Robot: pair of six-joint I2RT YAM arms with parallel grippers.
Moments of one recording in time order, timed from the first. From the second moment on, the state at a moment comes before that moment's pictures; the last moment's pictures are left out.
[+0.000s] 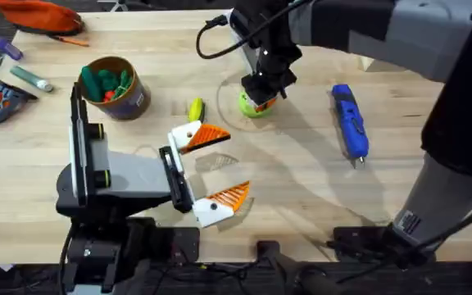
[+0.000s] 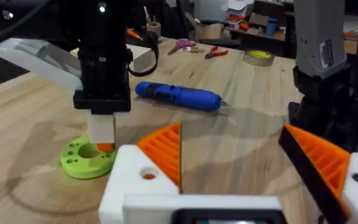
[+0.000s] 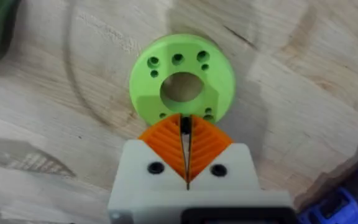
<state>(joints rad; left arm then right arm) -0.01 0.01 0.01 -0.13 1.19 0.05 0.62 2.05 1.62 -1.05 0.03 0.10</state>
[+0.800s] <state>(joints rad) -0.01 0.01 0.01 -0.13 1.19 0.05 0.62 2.05 1.62 -1.04 0.03 0.10</state>
